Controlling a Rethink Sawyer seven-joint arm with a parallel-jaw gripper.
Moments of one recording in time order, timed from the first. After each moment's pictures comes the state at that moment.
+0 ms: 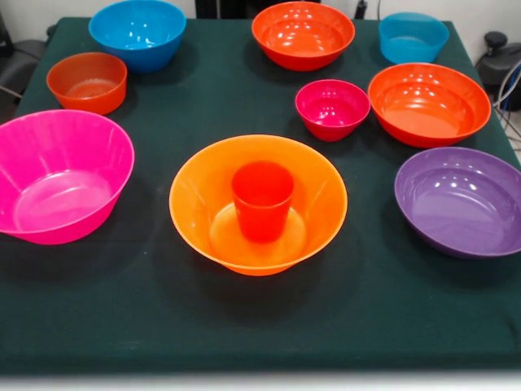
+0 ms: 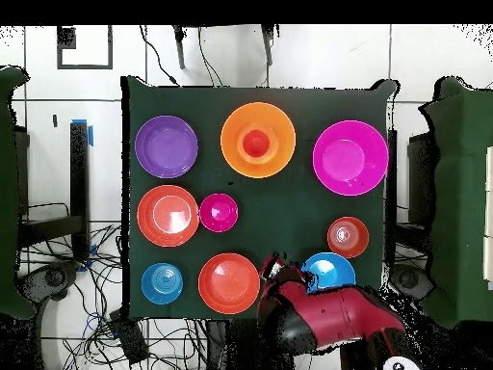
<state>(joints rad) -0.66 -0.99 0.26 2.21 -0.80 0.15 2.55</state>
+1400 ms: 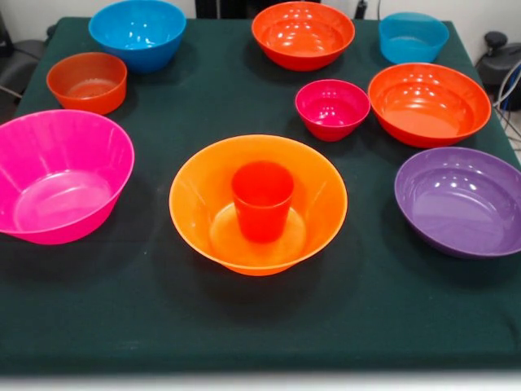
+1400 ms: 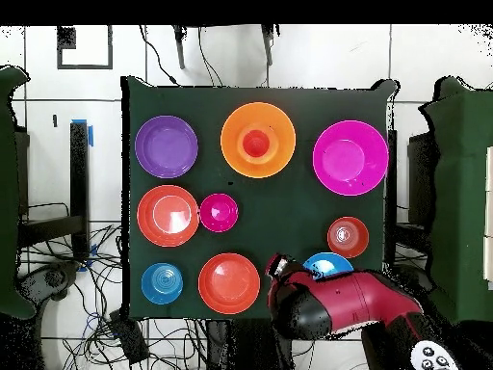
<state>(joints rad) -0.85 -0.97 0.51 2.21 -0.79 0.35 2.51</state>
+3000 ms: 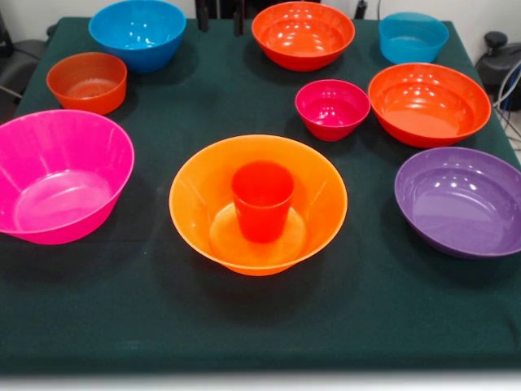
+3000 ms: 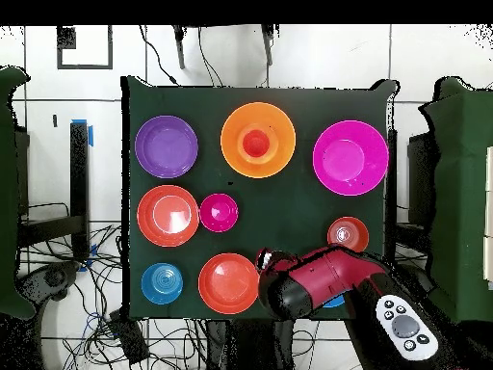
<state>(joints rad) -0.74 -0.78 0.46 2.09 -0.96 0.35 2.51</state>
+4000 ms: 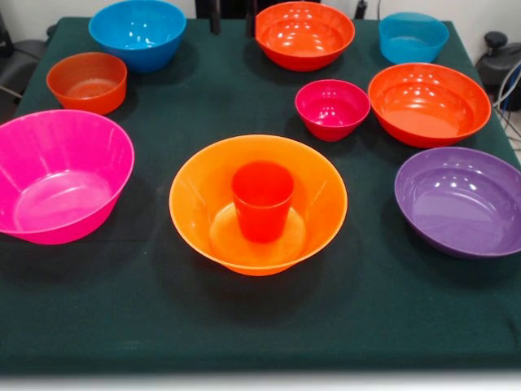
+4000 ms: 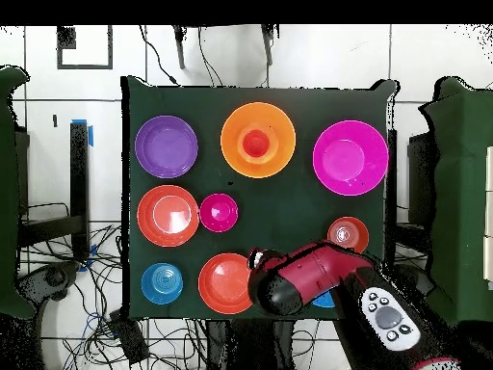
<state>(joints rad) -0.68 -0.76 0.44 2.08 -0.95 0.35 2.51</state>
